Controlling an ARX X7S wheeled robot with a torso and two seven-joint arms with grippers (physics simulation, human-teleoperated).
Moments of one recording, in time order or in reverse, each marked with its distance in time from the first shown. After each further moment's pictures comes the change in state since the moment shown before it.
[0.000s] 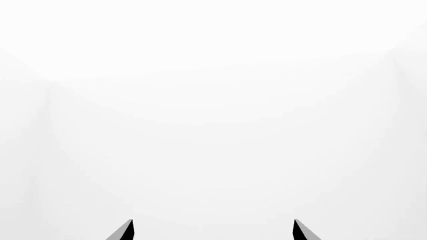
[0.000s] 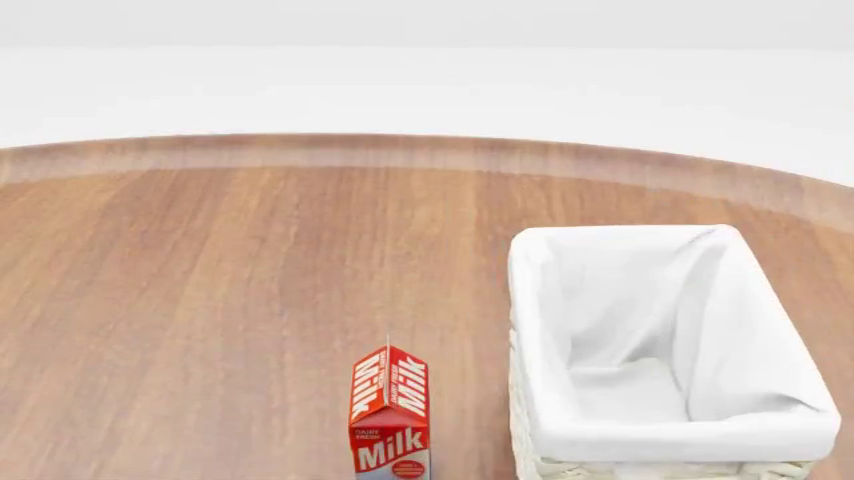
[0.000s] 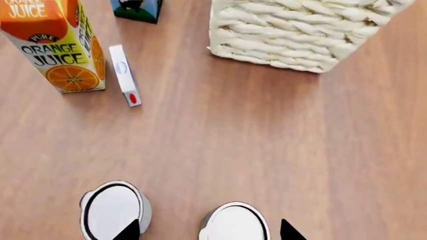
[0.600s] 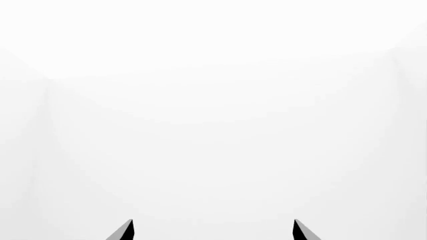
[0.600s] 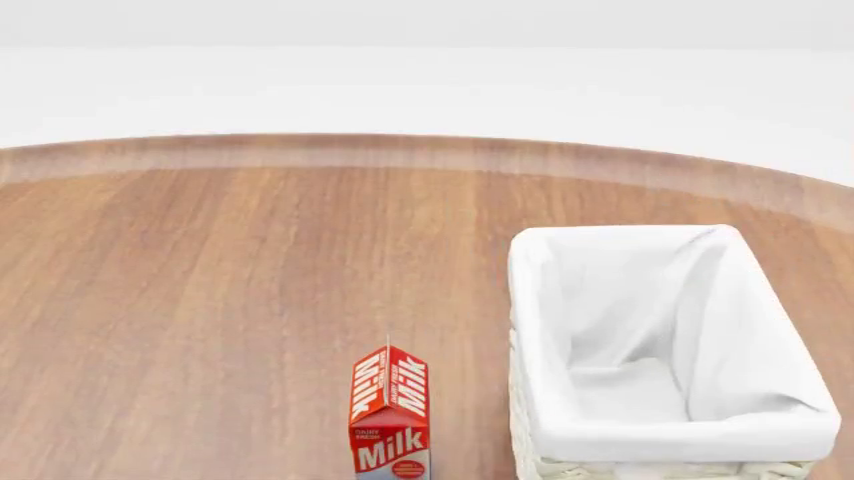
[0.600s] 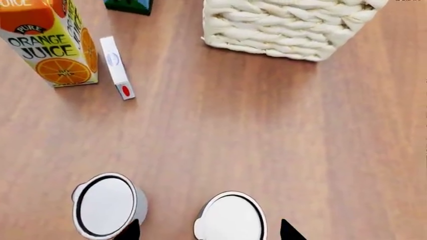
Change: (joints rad) left arm 0.019 0.005 -0.015 -0.006 0.001 0.004 0.006; right arm -0.047 0.021 -0.011 0.030 -0.027 -0.068 -0.027
